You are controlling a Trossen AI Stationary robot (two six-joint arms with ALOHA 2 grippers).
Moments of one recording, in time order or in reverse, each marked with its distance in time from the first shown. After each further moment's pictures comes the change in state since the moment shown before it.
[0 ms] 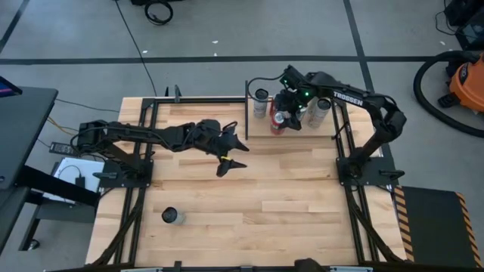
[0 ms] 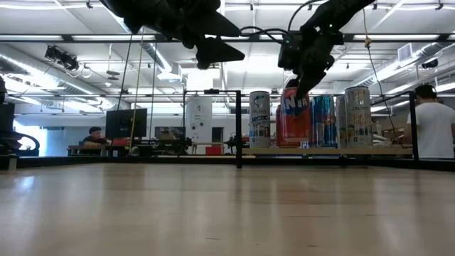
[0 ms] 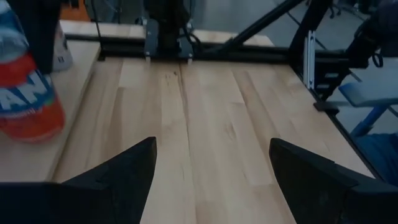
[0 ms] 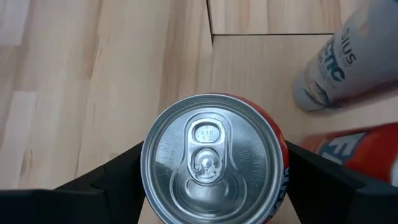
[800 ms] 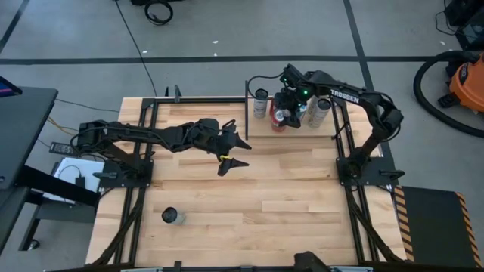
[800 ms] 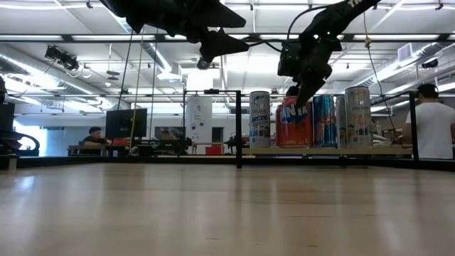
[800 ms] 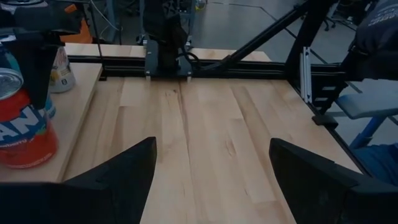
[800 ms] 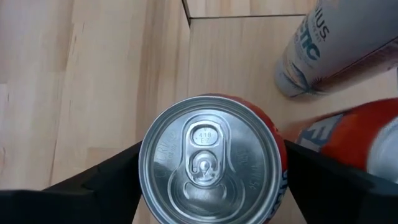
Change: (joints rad) left arm 0.001 0.000 0.000 0.072 0.000 0.003; right arm -0.035 0.045 0.000 0.019 0.027 -0.027
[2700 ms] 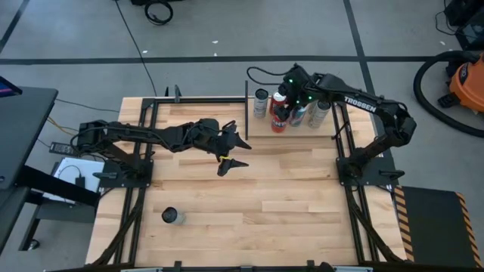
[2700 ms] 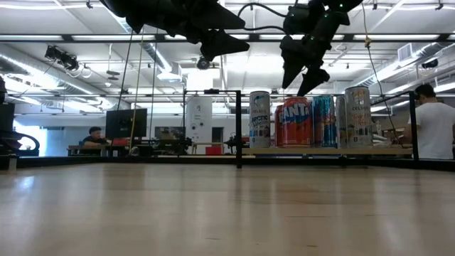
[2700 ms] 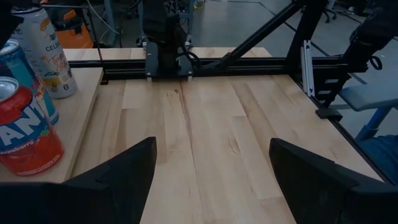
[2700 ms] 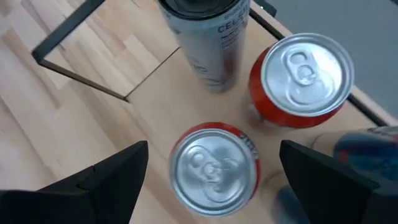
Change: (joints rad) left arm 0.000 0.000 0.000 -0.005 0.000 0.051; right arm 0.121 -0.164 -0.001 0.066 0.342 0.876
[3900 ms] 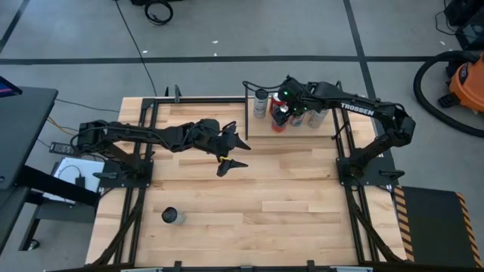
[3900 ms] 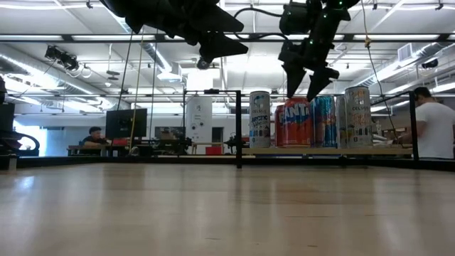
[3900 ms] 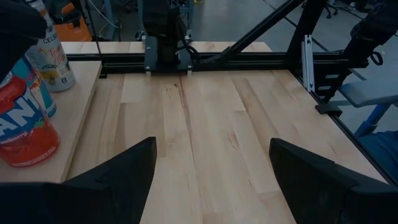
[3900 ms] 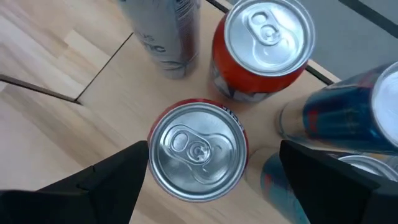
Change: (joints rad) left arm 0.000 0.000 0.000 -0.023 0.000 -0.001; right arm 0.098 0.001 -0.044 -0.035 0.282 0.183
